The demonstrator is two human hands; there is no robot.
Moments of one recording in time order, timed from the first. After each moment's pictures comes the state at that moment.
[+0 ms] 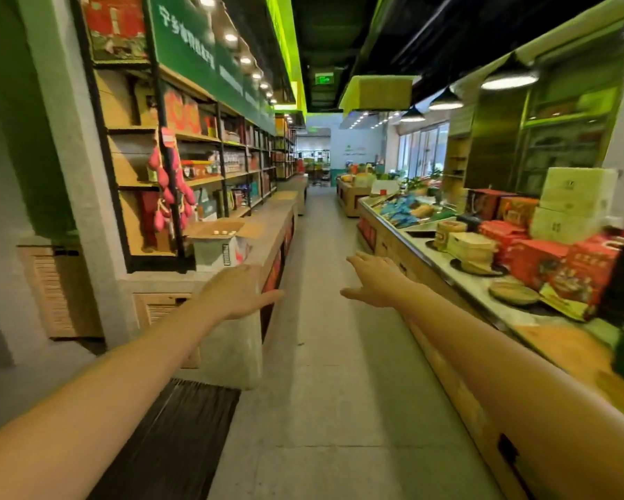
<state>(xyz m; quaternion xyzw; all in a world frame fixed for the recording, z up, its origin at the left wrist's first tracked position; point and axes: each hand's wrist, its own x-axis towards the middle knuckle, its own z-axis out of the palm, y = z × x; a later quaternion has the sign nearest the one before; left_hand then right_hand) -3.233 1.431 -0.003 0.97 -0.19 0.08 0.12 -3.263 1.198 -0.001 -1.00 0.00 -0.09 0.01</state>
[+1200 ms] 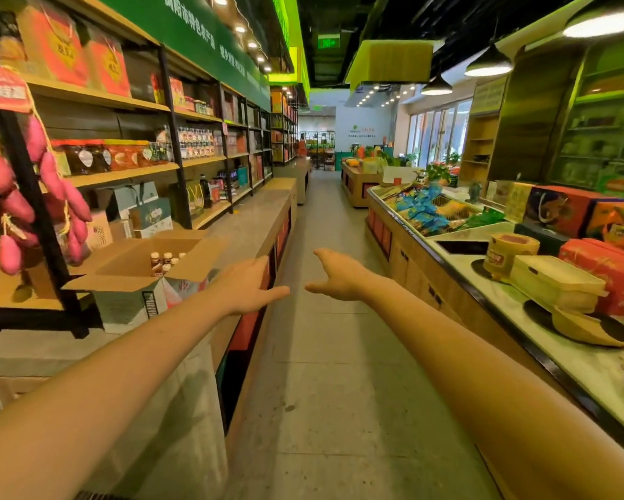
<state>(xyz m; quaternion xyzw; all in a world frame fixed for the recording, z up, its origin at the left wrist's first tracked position) -2.514 1.164 -0.023 0.97 -0.22 0.05 0.10 -2.543 0.985 -0.015 -0.99 -0.05 -0.06 0.11</state>
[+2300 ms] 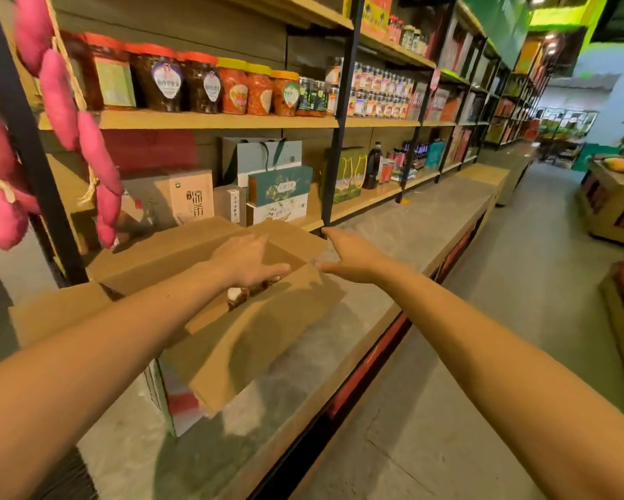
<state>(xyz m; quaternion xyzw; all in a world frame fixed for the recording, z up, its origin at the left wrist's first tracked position) -1.873 1.297 -0.098 0.99 0.09 0.07 0.11 -1.798 1.116 -0.073 -0.93 -0.36 0.01 0.11</state>
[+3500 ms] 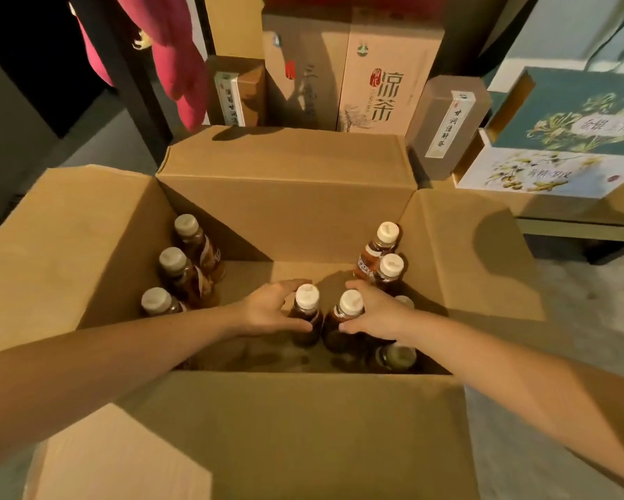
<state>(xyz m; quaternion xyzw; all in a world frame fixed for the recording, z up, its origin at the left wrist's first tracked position) -1.757 1.408 -0.305 0.80 0.41 -0.03 0.43 -1.567 1.348 -0.295 -0.70 -0.53 0.47 0.08</state>
